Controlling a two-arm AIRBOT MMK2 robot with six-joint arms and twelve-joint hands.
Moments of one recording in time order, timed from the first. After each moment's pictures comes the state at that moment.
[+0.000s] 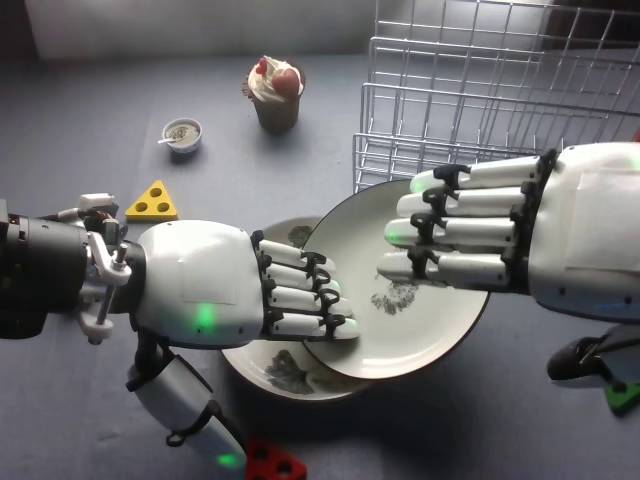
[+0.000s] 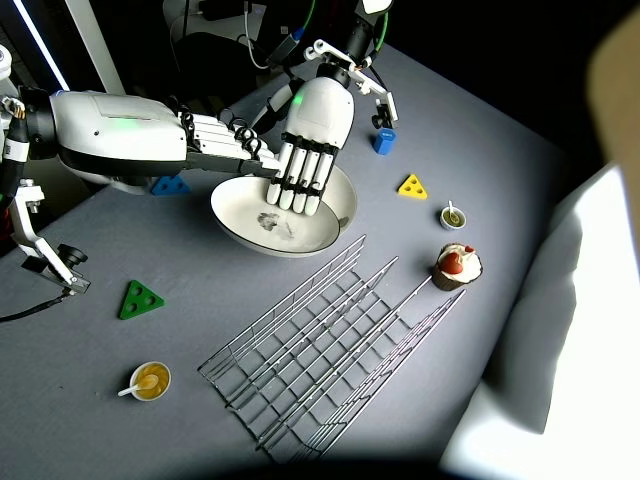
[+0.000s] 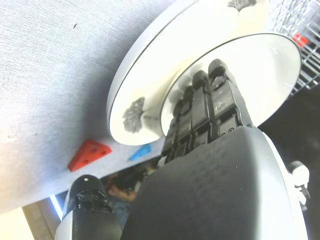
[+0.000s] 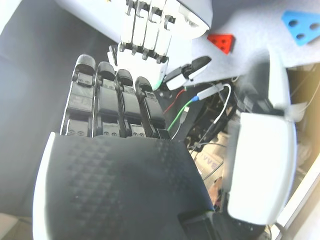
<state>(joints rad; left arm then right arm) 0.55 -1.12 1.29 1.48 -0.65 0.13 -0.43 -0.75 0.77 -0.89 0.38 -0.62</state>
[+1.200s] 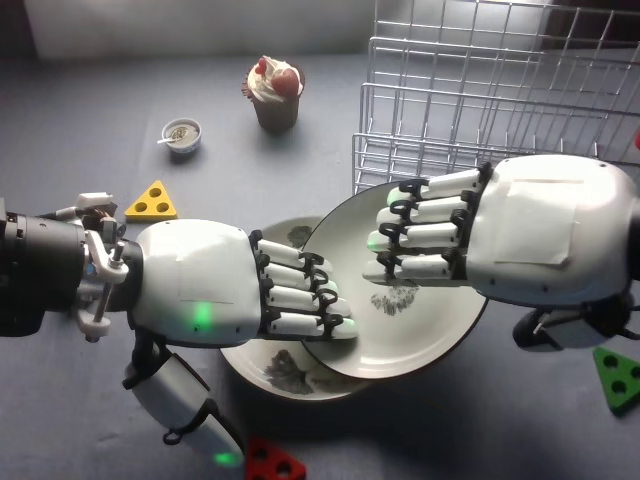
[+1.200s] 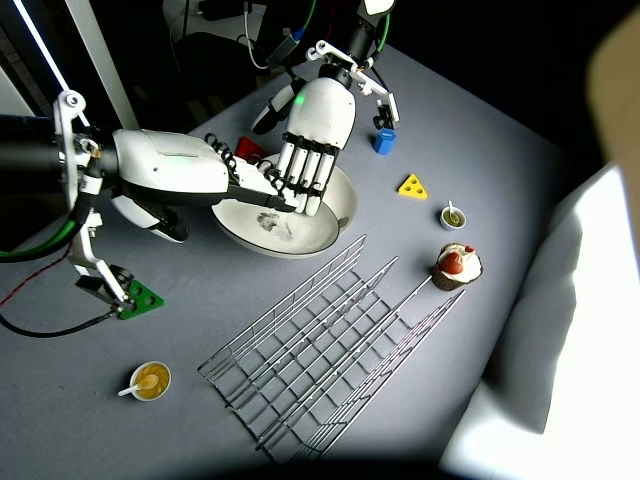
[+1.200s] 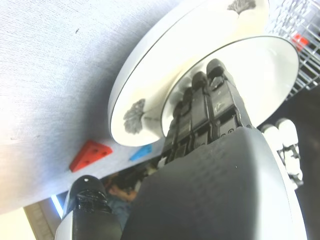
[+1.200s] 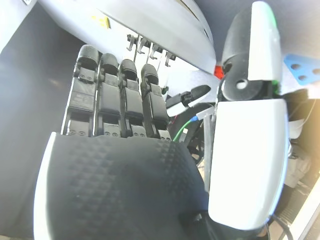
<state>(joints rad) 0.55 -1.12 1.30 1.48 -0.66 0.13 -0.45 -0.94 0.92 -0.77 0.32 -0.76</state>
